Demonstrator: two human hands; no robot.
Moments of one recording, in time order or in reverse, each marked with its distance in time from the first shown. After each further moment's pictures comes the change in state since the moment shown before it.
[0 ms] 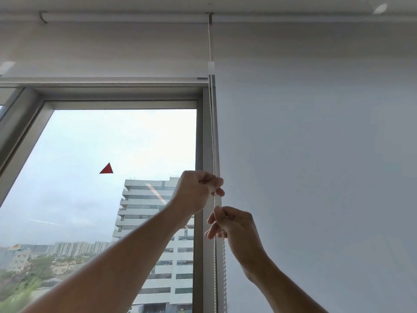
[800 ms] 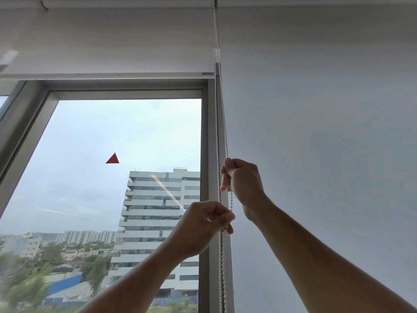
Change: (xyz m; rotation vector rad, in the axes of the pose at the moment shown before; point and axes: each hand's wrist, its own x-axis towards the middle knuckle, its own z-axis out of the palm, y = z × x) left_hand -0.060 -0.053 -0.002 0.109 -0.230 0.170; right_hand 0.060 -0.030 -0.001 -0.056 0.174 -0.032
